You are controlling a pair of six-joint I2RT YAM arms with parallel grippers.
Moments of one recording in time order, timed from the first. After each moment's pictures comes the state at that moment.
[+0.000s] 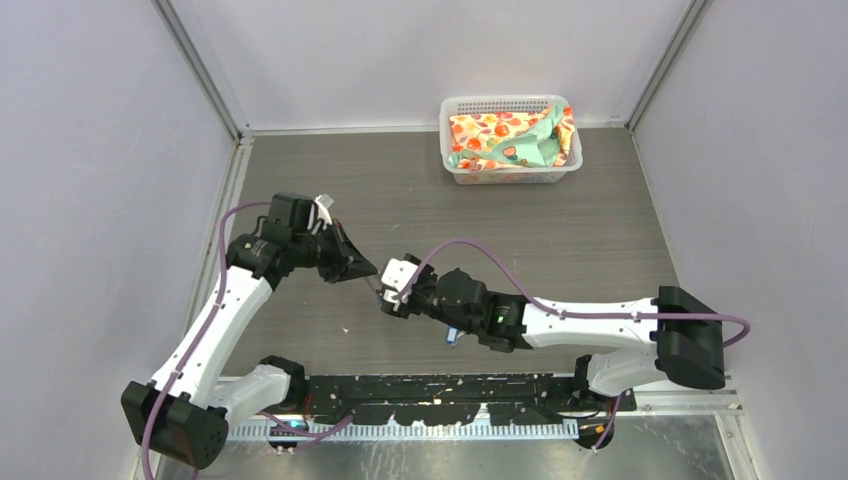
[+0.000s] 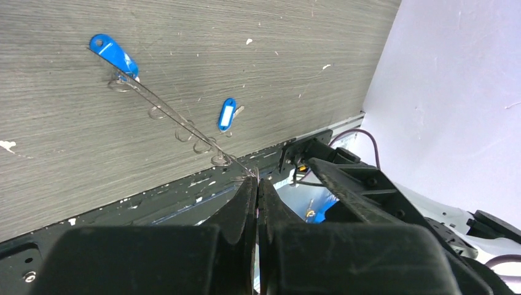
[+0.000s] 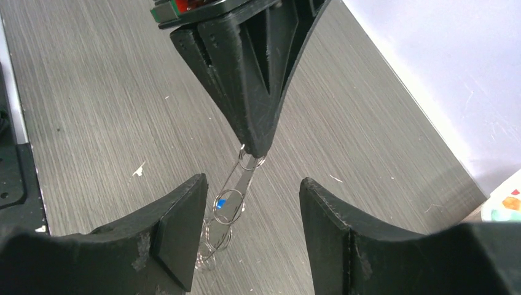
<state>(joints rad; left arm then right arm) -0.31 1.03 1.01 -0.85 0.51 -0.83 1.27 1.33 0.81 0.37 0.25 -0.31</state>
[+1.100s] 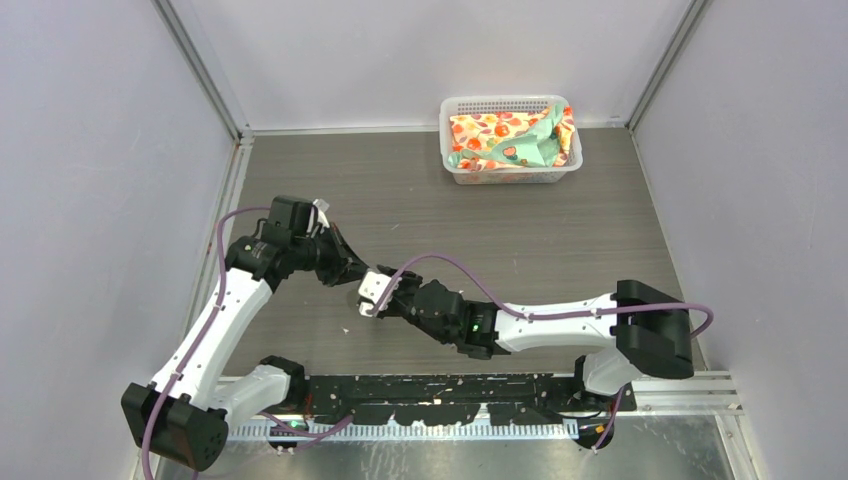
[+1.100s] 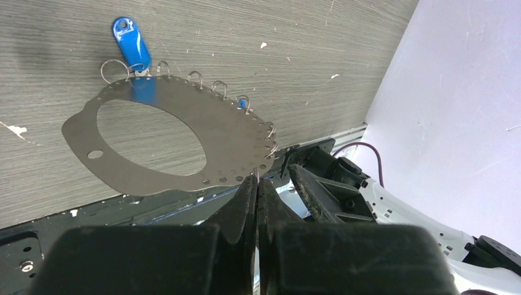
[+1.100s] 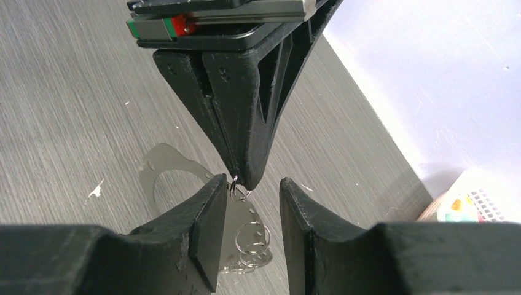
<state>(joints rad) -0.31 1.02 0.99 -0.86 0.47 -0.88 1.34 1.51 0.86 0.53 0.43 -0.45</state>
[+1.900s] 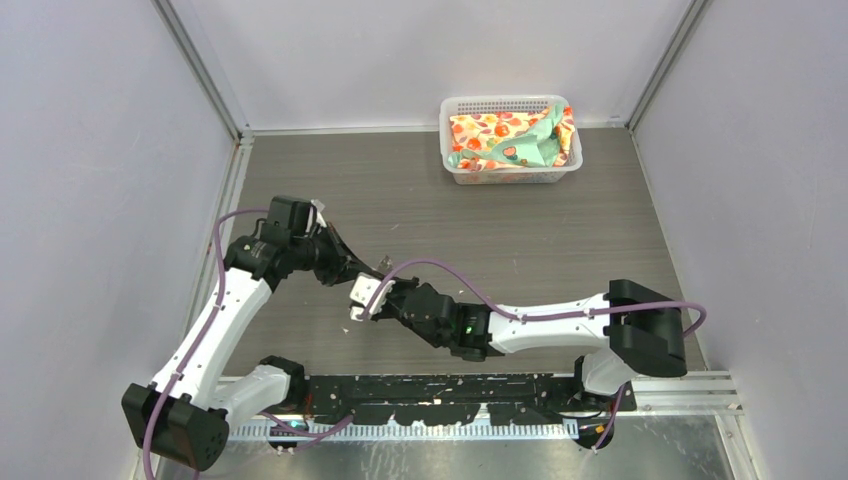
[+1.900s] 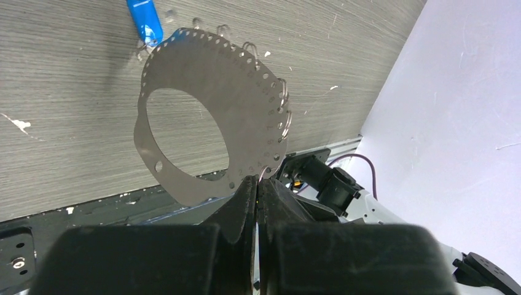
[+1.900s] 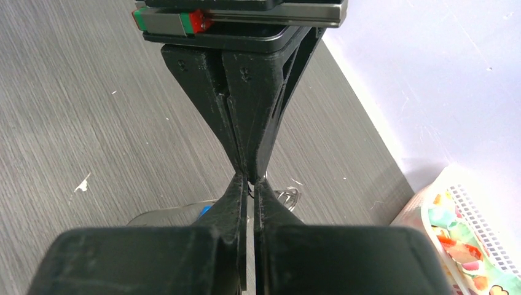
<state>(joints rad) -0.30 1.02 0.99 -0.87 0.44 -0.91 1.35 1.54 0.90 0.49 0.50 -0.50</state>
